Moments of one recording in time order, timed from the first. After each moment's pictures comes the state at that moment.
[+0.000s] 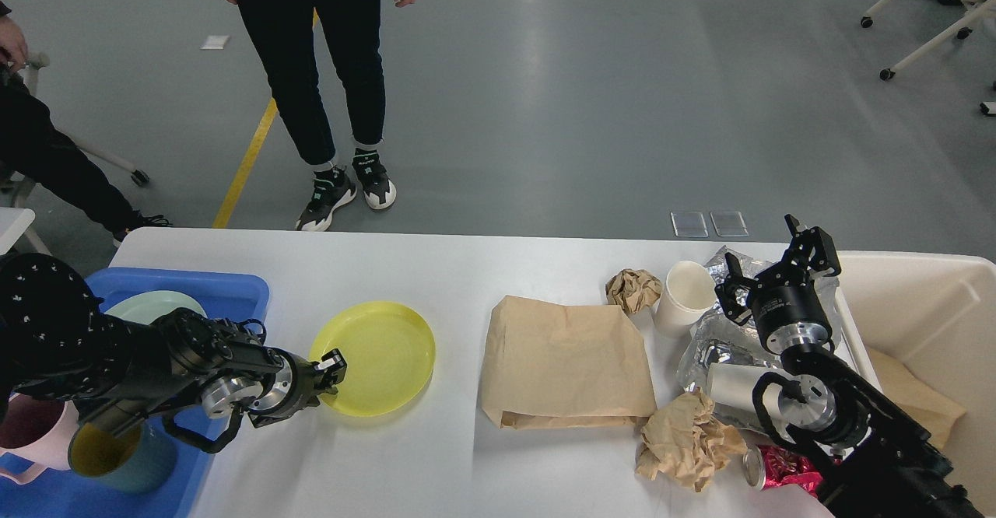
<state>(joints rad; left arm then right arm) -1.24 0.21 1.04 -0.97 -0.32 -0.03 0.07 0.36 -0.21 1.04 0.80 -0.25 0.08 0.44</state>
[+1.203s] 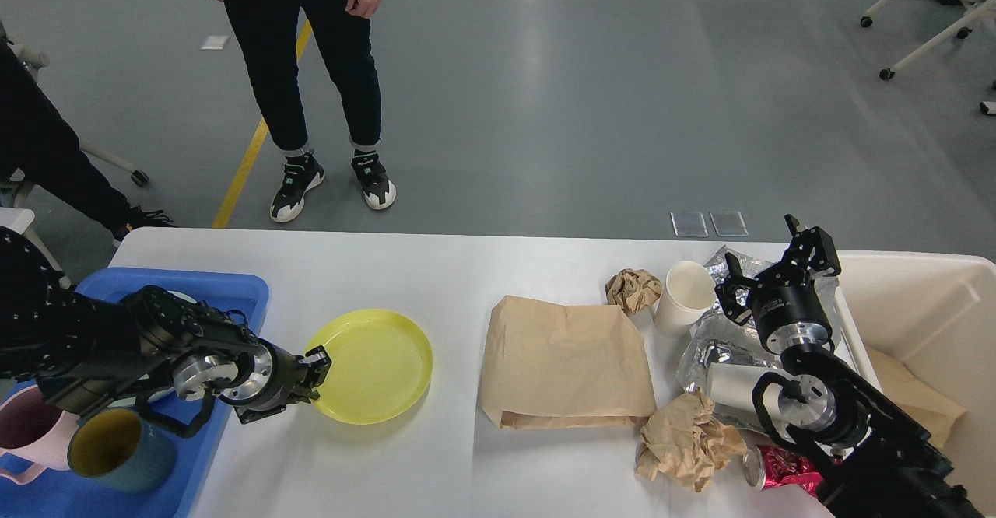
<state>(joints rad) -1.34 0.30 1.06 -1.07 -0.32 -0.13 0.09 0.36 -0.21 1.04 0.80 -0.25 0.08 0.44</state>
